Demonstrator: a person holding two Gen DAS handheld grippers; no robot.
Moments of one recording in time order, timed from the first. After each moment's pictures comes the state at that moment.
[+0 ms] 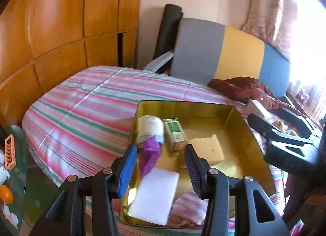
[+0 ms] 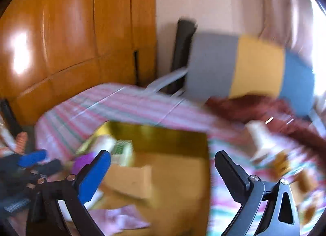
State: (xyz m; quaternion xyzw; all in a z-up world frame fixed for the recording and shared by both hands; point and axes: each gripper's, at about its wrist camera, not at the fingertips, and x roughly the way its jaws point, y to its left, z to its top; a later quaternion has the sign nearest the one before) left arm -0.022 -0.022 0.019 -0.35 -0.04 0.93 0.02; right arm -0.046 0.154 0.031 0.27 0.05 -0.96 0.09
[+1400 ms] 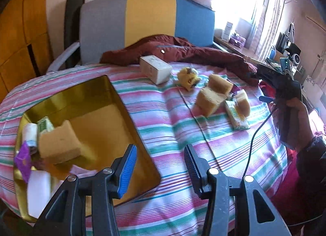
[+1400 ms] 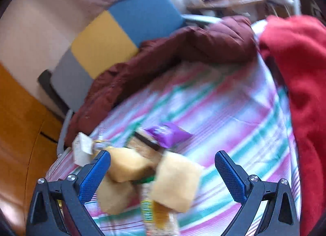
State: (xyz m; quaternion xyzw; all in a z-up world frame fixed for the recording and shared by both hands) left arm -0.001 0.183 0.002 -0.42 0.06 0.87 0.27; right arm 0.007 0.576 -0.022 0.34 -0.36 -0.85 -0.18
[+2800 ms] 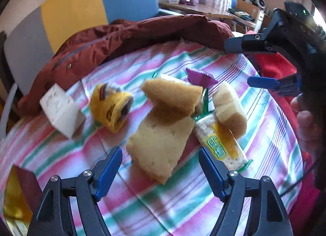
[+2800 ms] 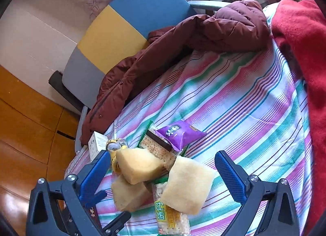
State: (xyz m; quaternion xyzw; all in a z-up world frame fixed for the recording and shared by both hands) left arm -0.093 0.393 -0.034 -0.43 0.23 0.78 0.39; right arm -0.005 0.591 -0.022 0.35 -0.41 -0.84 -0.11
